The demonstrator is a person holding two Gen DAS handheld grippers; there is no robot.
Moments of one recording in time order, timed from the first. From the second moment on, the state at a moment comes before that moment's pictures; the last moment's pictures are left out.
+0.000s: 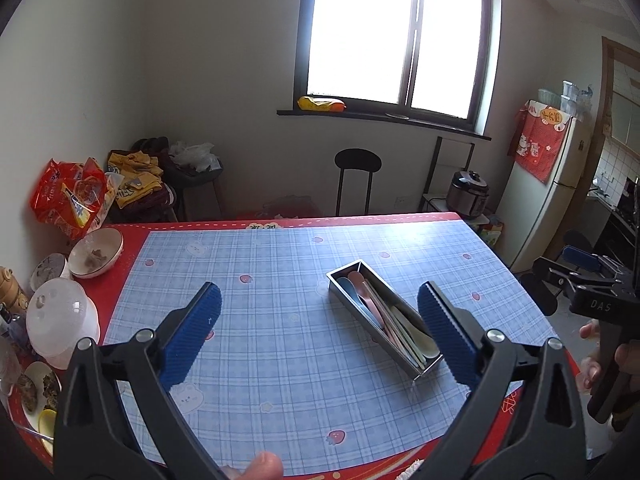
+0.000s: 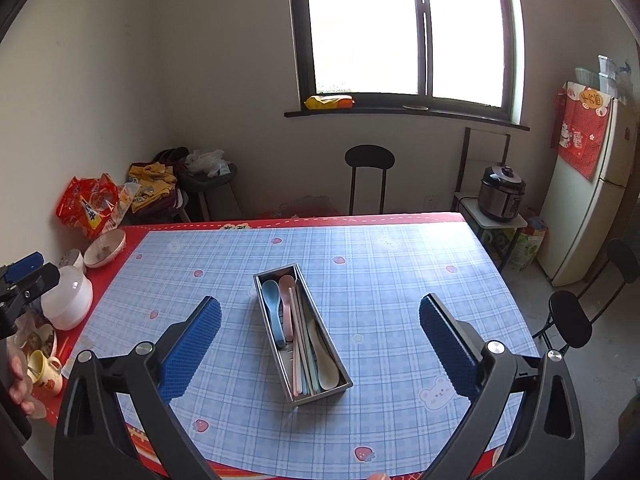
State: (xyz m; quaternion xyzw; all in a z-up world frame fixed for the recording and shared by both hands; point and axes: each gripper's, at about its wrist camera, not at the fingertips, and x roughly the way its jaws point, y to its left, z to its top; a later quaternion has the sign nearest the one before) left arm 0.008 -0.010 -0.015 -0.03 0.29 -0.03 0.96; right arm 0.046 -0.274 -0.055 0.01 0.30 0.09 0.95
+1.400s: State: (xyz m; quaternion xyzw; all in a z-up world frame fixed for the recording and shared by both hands) left arm 0.026 -0.030 -0.023 0.02 0.31 -0.05 0.95; right arm 0.029 -0.268 -0.048 -0.01 0.31 0.02 0.95
